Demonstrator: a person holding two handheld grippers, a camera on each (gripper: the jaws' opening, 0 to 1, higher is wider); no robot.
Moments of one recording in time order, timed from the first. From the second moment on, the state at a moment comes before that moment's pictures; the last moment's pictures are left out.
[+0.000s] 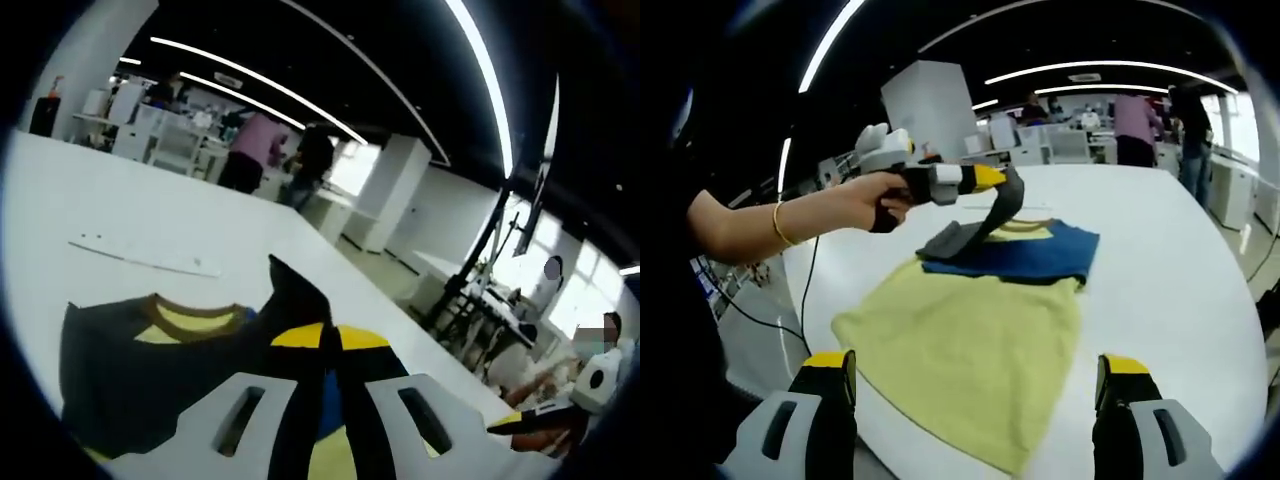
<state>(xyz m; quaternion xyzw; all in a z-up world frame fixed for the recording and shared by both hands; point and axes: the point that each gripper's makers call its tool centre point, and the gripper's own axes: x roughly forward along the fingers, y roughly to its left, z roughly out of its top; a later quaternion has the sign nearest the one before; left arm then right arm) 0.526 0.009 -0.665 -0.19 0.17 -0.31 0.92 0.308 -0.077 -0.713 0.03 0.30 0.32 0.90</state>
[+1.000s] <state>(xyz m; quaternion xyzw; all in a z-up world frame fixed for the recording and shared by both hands) 0.505 -0.055 -0.725 -0.16 0.25 -0.35 0.89 0.306 -0.085 -0.718 0.04 0.30 0.31 0.90</state>
